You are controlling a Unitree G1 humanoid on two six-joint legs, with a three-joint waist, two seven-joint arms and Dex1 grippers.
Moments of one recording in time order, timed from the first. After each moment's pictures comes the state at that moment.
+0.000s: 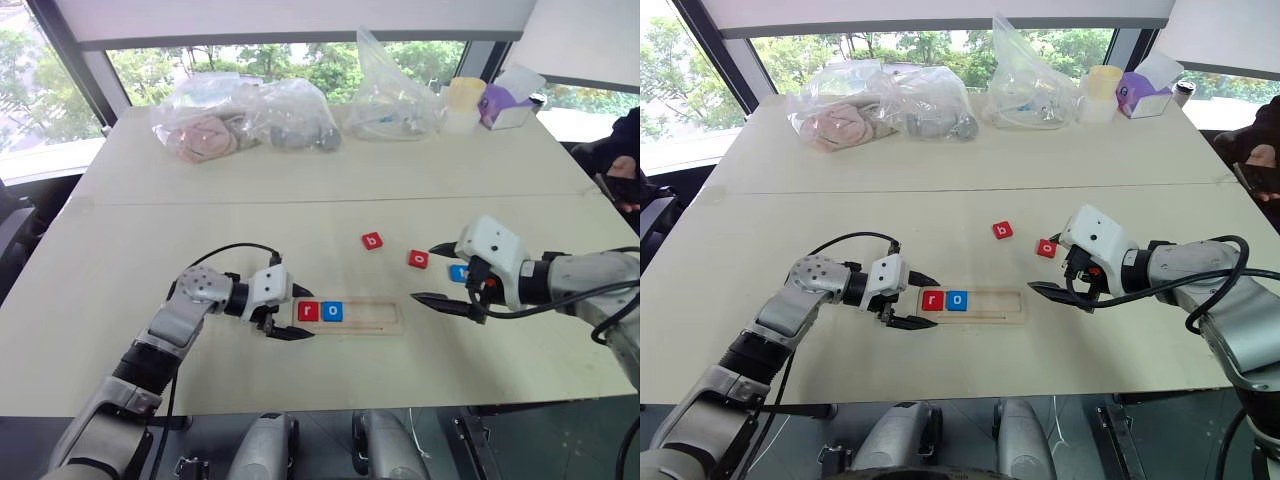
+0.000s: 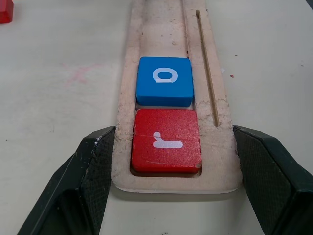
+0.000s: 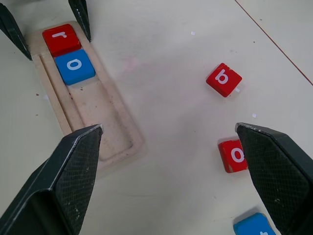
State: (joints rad) left arm -0.45 0.53 -0.32 0.17 -0.11 0.08 -1.25; right arm -0.26 -1.01 -0.09 -0.55 0.46 0.84 0.88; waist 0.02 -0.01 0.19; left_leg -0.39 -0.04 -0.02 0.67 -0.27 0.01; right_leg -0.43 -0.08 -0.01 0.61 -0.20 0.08
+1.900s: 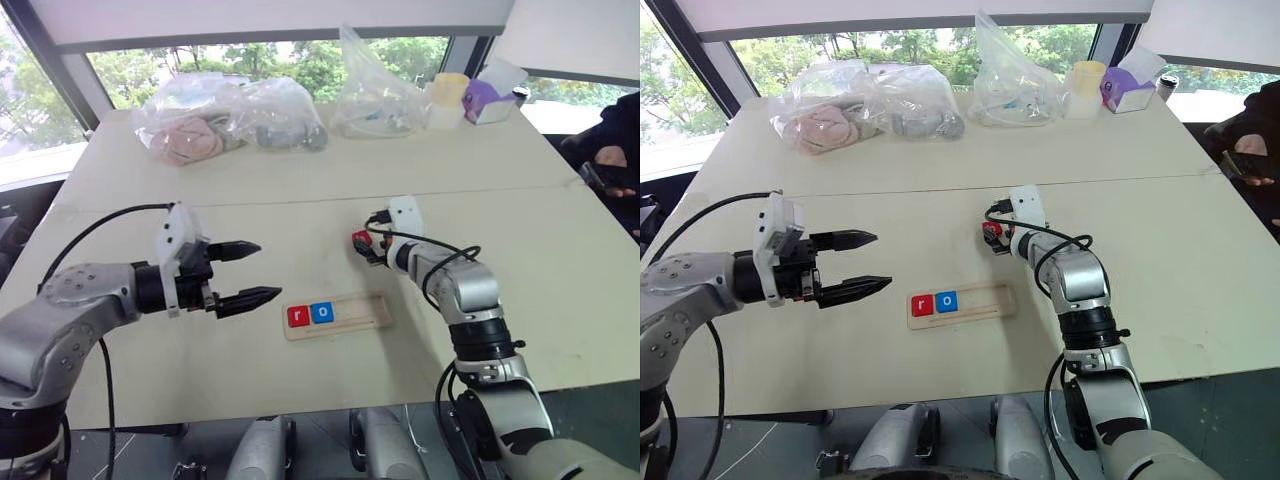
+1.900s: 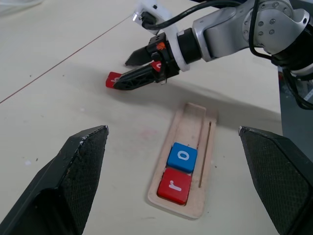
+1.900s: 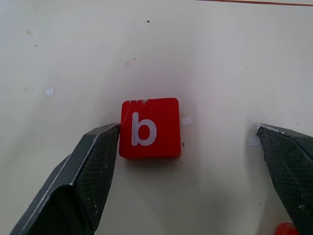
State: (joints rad) left arm -0.20 0.81 0.22 -0.56 -0.77 0.82 -0.88; right arm -0.62 -0.21 0.05 0.11 0.16 0.90 0.20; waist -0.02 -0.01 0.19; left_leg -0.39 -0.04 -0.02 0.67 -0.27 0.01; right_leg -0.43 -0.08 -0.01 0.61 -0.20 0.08
